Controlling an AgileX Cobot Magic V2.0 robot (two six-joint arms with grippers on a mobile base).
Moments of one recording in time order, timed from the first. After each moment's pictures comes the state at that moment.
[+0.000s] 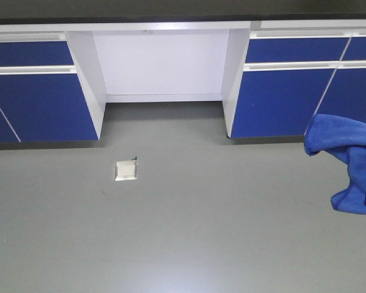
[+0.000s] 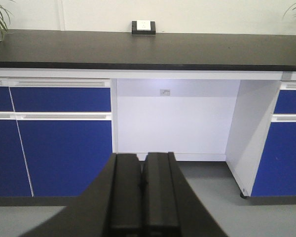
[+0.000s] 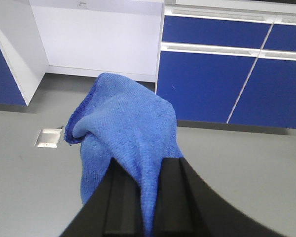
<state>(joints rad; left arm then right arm) -0.02 -0.01 0.03 0.14 0.18 -0.18 0.00 0.56 -0.47 0.11 0.51 -0.17</state>
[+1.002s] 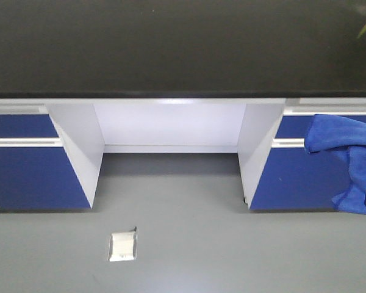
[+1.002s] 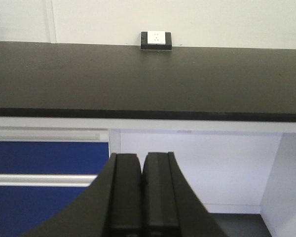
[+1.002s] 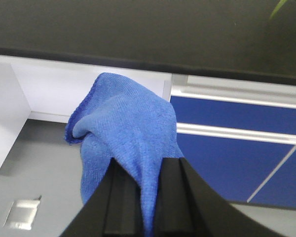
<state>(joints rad) -0.02 -0.01 0.03 0.14 0.18 -0.18 0.00 0.56 -0.47 0.11 0.51 -0.17</state>
